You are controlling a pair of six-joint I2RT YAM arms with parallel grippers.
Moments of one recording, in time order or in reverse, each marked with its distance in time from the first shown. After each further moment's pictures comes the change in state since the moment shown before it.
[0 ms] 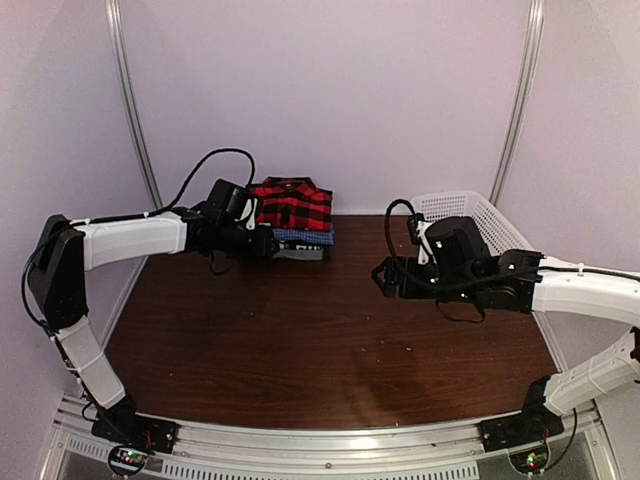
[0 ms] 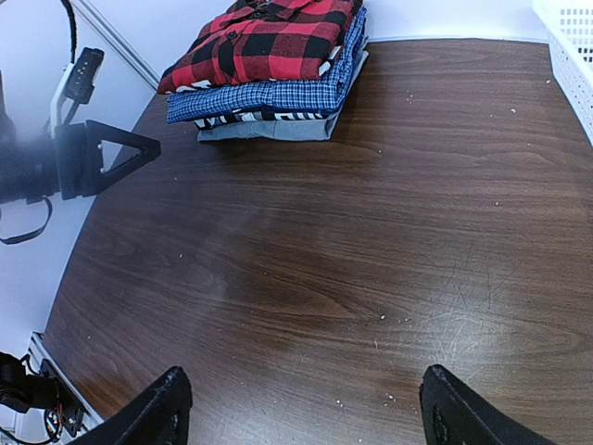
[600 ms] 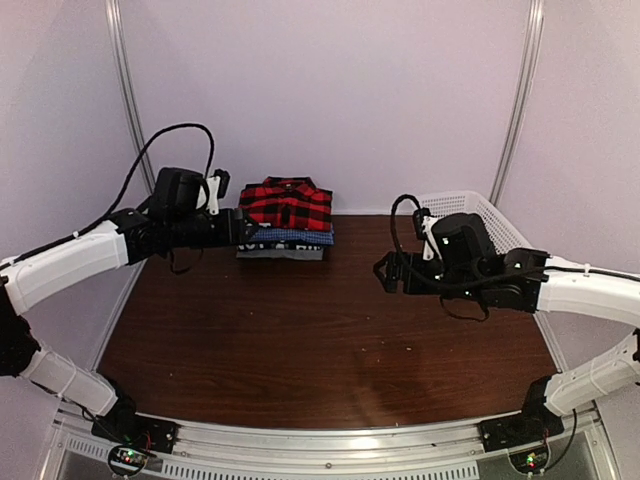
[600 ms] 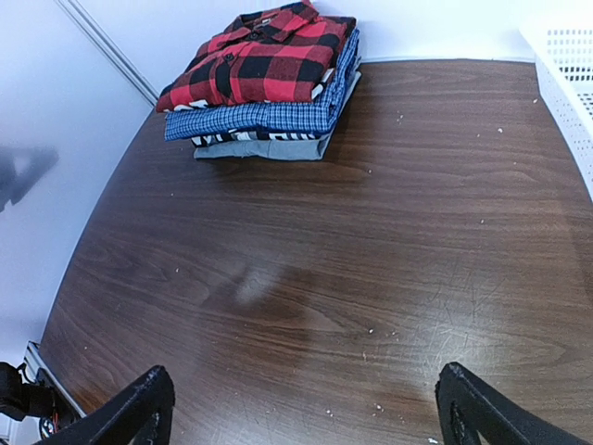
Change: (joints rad) left arm 0.000 -0.376 -0.154 -0.003 -0.030 0.019; right arm -0.007 -0.020 0.000 0.002 0.024 -0.023
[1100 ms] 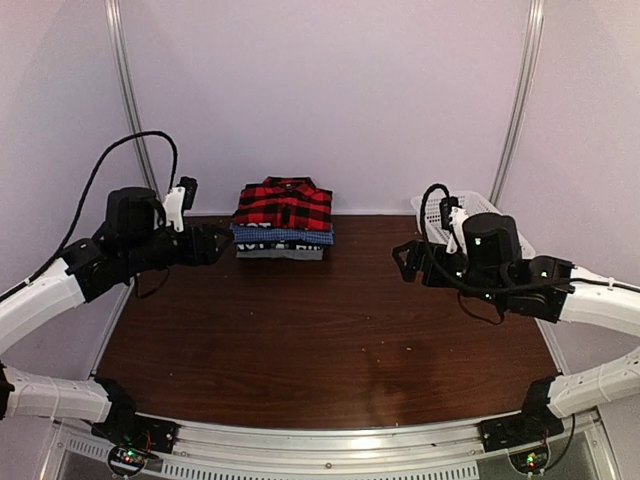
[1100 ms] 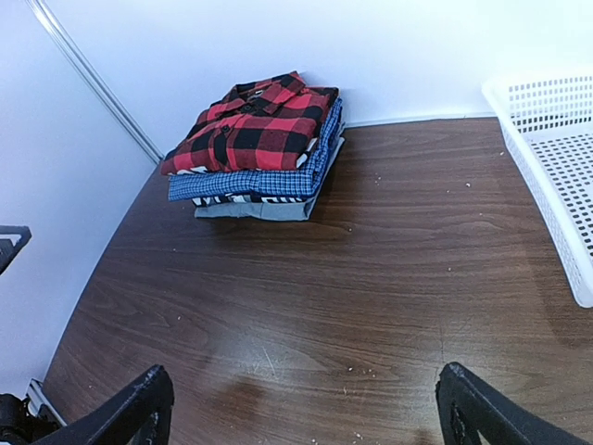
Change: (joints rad) left arm 0.000 -0.344 -0.220 -0.001 0.000 0.088; right arm -0.007 -0.148 -0.068 0.064 0.107 -0.038
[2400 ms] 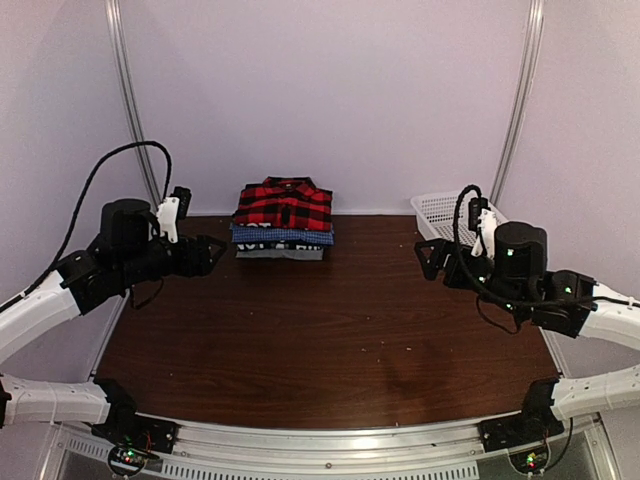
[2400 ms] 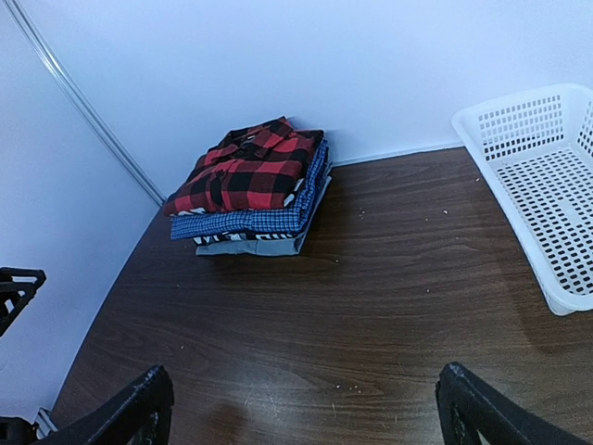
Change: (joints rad) left arm 0.000 -0.087 -0.085 -0.003 -0.044 0.044; right arm -0.001 -0.177 -0.103 0.042 0.076 -0.005
